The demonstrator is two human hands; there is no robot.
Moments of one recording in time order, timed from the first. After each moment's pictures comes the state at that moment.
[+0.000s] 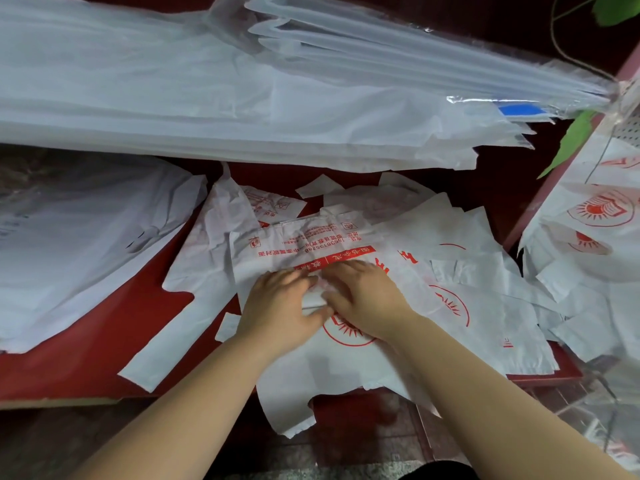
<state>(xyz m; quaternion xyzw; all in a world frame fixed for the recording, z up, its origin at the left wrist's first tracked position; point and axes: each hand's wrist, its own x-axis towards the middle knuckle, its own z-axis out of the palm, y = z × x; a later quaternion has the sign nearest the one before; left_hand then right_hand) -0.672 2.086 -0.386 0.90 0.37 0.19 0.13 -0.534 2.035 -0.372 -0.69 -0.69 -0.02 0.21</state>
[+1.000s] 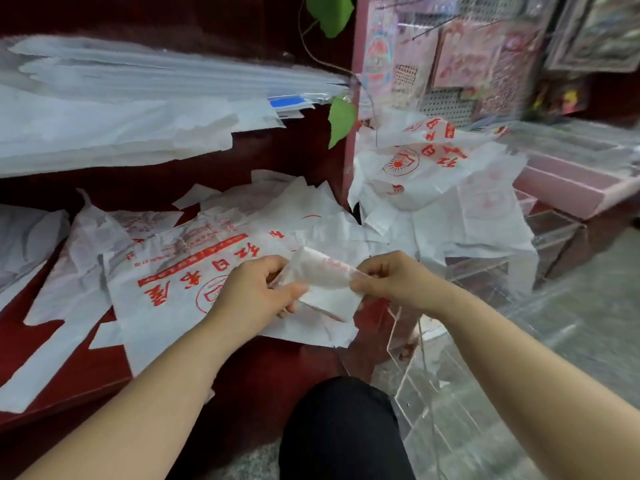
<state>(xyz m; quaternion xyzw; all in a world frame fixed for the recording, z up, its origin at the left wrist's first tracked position) -0.621 1.956 -0.317 0.84 0.24 0.22 0.44 -0.467 1.824 -0.310 -0.75 -0.46 0.27 0.39</state>
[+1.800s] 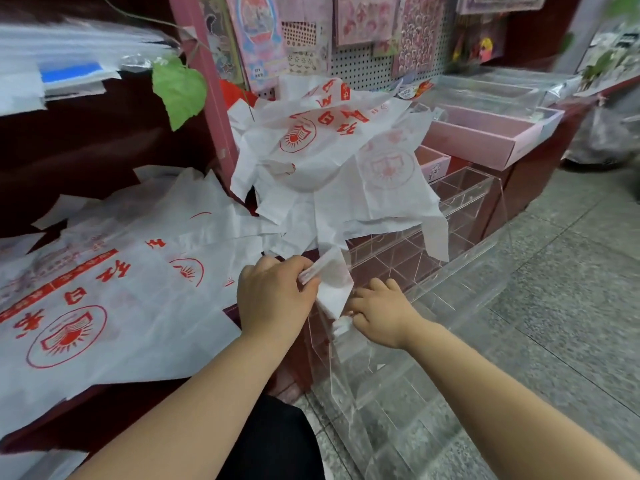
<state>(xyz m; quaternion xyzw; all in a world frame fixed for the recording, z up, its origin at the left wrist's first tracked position) -0.471 1.856 -0.371 0.91 0.21 0.32 0.14 -0.356 1.739 -0.430 -0.87 -0.49 0.04 0.03</state>
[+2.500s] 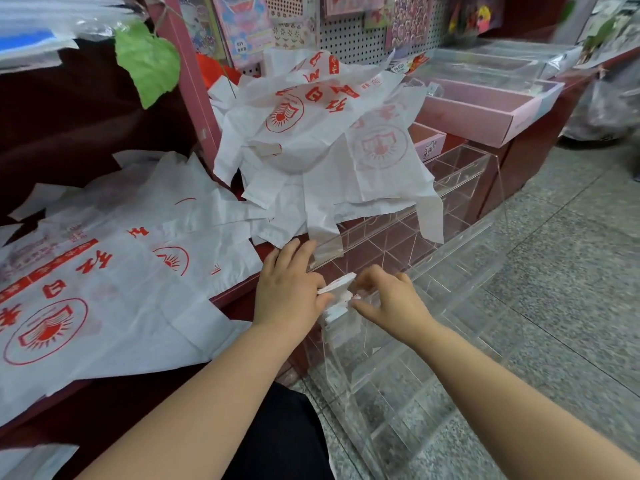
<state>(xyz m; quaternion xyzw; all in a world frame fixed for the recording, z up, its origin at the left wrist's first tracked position) -0.456 1.853 -0.397 0.99 0.12 0.07 0.02 -0.361 1.718 -0.446 -0.86 -0.41 0.01 0.31</state>
